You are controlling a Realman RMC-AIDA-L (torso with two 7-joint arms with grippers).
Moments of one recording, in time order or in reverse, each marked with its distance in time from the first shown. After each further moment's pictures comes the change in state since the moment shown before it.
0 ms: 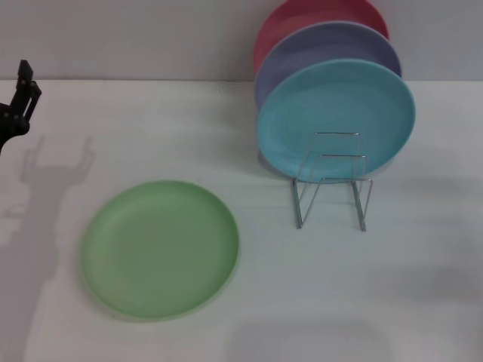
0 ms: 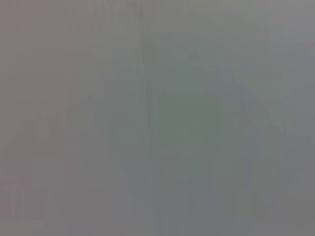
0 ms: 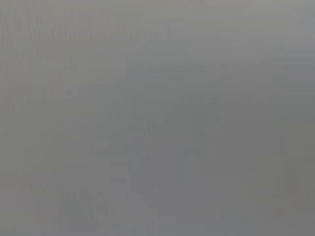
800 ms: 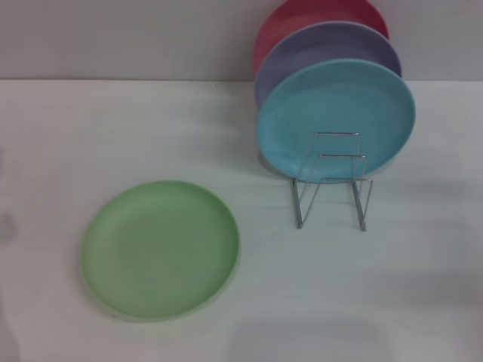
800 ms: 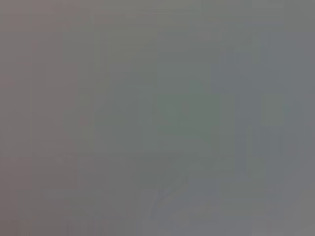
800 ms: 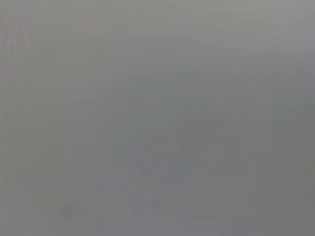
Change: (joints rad) left arm -0.032 0.008 -0.454 0.003 -0.001 -0.344 0.257; right arm -0.014 0.000 0.000 0.000 -0.003 -0.022 0.002
